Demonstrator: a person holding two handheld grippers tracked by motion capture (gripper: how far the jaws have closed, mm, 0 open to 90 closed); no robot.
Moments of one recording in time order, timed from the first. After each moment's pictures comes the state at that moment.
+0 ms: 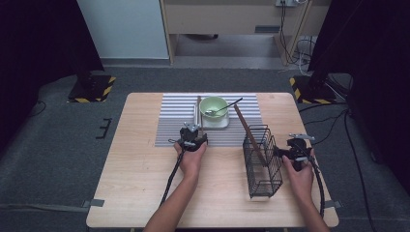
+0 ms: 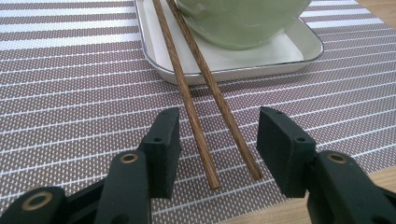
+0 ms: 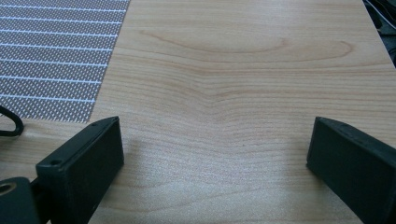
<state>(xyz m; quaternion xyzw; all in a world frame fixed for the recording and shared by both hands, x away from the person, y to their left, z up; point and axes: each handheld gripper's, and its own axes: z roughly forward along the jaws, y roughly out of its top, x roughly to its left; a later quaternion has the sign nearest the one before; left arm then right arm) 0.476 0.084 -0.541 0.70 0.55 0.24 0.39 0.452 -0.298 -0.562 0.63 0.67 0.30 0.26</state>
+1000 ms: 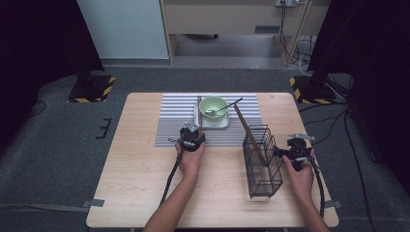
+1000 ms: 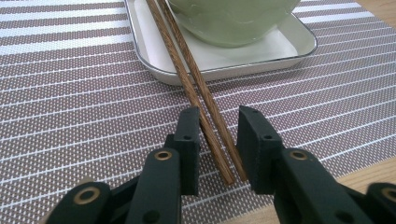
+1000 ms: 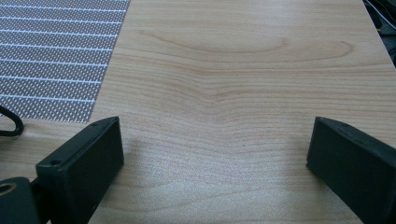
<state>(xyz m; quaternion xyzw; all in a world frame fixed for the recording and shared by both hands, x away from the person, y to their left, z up) 0.477 0.087 -0.542 0.71 0.54 0.23 0.39 0.452 -0.298 -0.562 0.63 0.67 0.30 0.26</state>
